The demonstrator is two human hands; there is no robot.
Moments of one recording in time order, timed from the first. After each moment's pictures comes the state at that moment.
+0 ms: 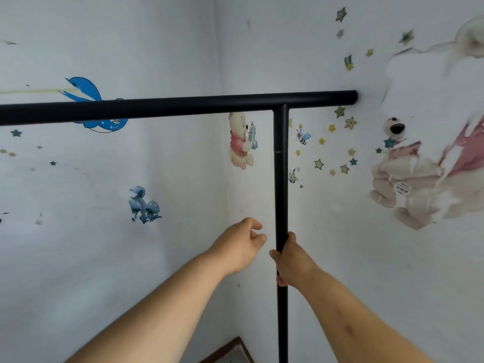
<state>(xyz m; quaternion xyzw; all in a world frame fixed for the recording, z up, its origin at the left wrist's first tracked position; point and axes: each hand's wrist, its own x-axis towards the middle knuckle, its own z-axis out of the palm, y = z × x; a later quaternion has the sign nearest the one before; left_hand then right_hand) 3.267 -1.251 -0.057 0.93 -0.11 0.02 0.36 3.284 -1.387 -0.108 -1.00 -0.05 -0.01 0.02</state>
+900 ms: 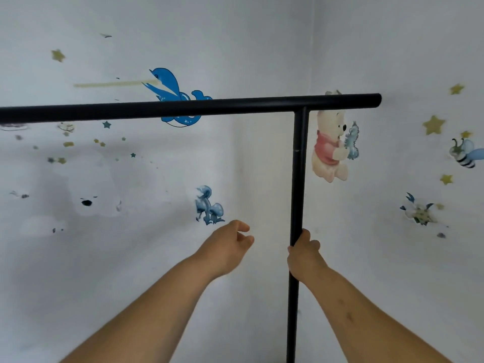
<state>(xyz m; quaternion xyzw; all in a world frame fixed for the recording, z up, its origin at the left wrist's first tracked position) 3.360 -1.109 -0.057 0.92 0.09 0.07 0.37 3.471 -1.256 -0.122 -0.91 -0.18 -0.07 -0.37</state>
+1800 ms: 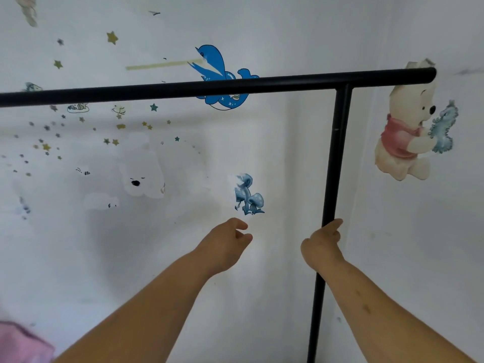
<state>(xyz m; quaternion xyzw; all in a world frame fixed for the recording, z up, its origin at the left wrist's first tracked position) 3.357 -1.043 -0.078 0.90 0.21 0.09 0.36 3.514 -1.186 -0.142 -0.99 -0.15 -0.03 -0.03</state>
